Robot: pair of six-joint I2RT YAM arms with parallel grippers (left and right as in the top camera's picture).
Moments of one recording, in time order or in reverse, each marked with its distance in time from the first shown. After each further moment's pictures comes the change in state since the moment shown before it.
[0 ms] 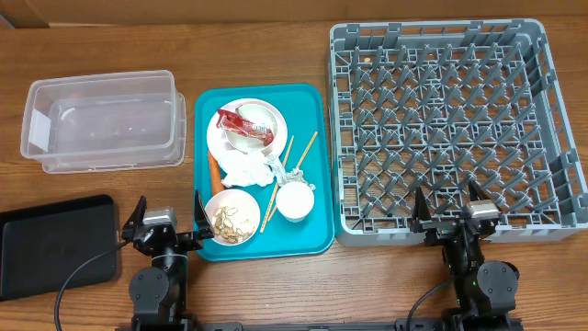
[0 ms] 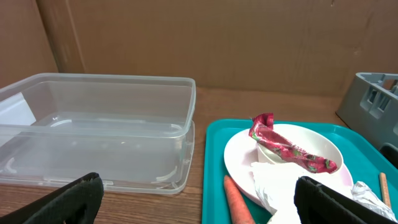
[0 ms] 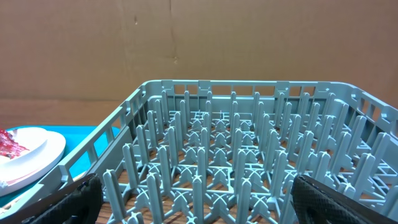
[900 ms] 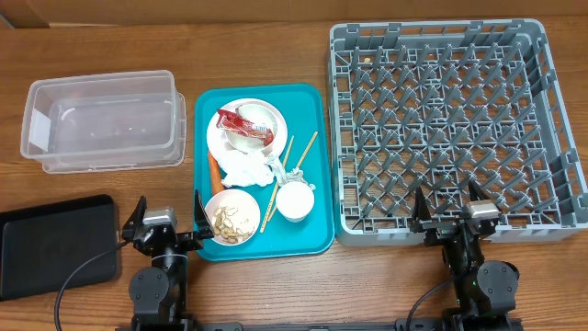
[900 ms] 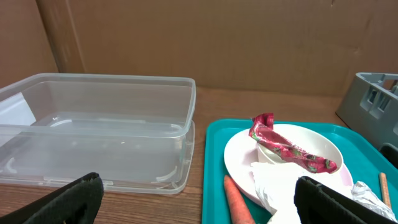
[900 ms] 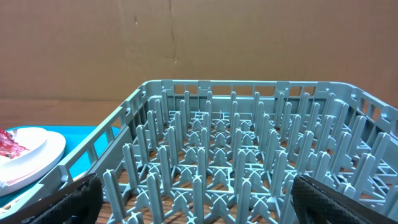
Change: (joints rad) left arm 0.000 0.000 0.000 0.000 0.000 0.000; right arm 0.000 0.000 0.000 0.000 0.000 0.000
